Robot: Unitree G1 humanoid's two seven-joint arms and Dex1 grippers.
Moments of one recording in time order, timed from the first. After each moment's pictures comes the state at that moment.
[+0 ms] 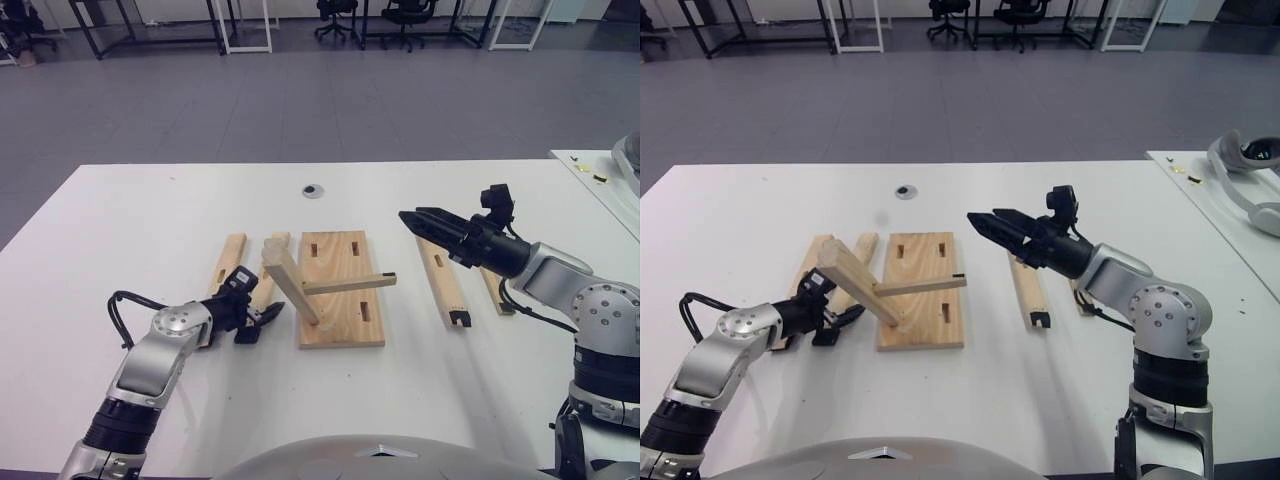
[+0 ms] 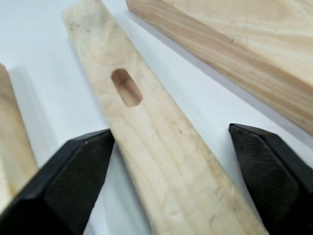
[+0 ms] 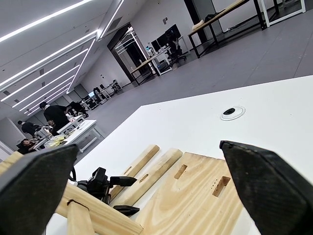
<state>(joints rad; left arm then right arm) 0.01 0.57 -0.13 -0.19 -0.18 0.61 -0.59 -0.25 -0.50 -0.28 -0.26 1.16 1.02 0.47</state>
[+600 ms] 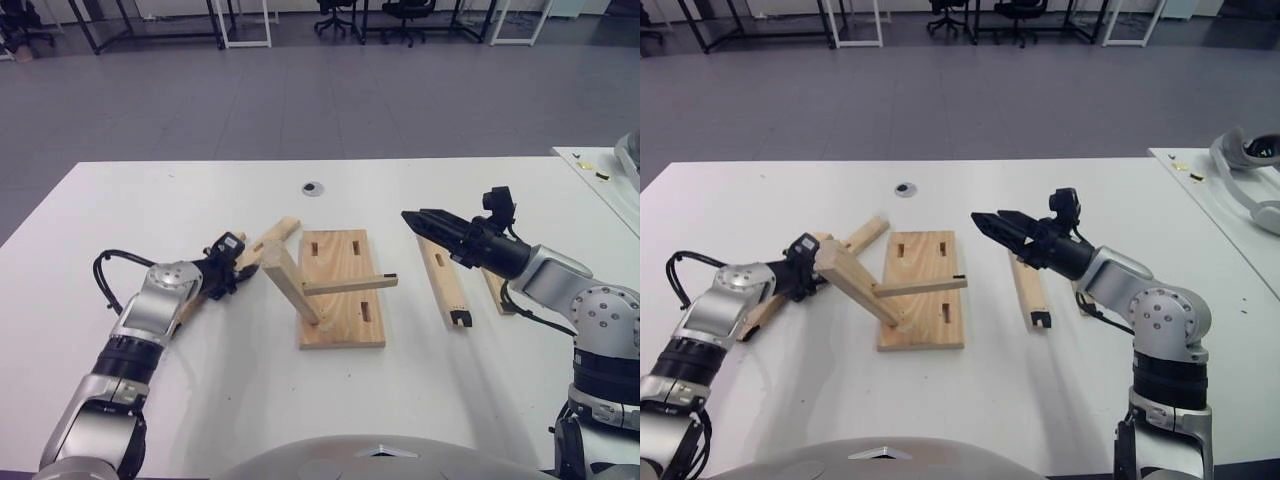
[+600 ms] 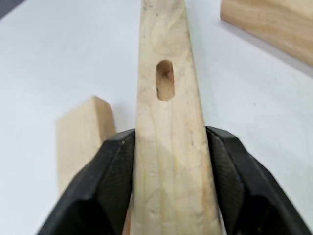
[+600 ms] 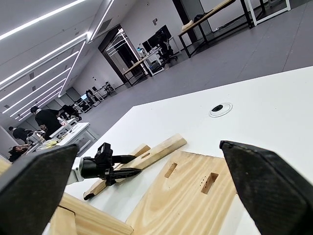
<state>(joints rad) -0.37 0.60 -0.15 0.24 -0.10 0.46 -0.65 -0.27 -0.50 -0.28 -0.23 1.14 1.00 0.45</state>
